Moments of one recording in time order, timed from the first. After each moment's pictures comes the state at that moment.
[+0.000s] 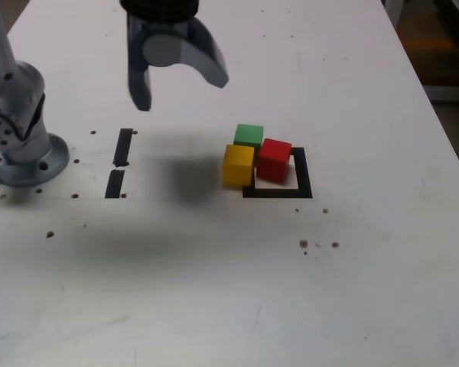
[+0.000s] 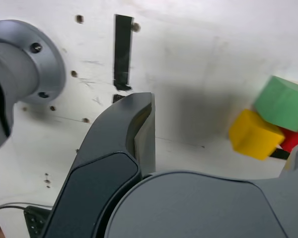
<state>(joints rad) -0.04 1.59 -1.21 1.31 0.03 -0.13</state>
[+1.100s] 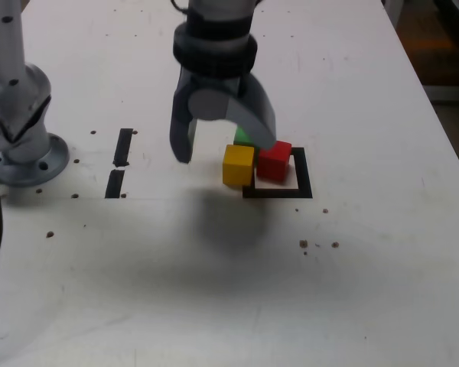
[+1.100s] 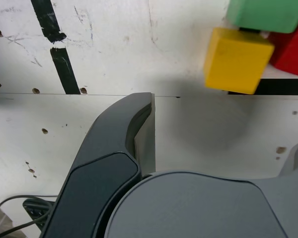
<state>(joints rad) -0.26 1.79 -1.30 1.22 -0.07 -0.13</state>
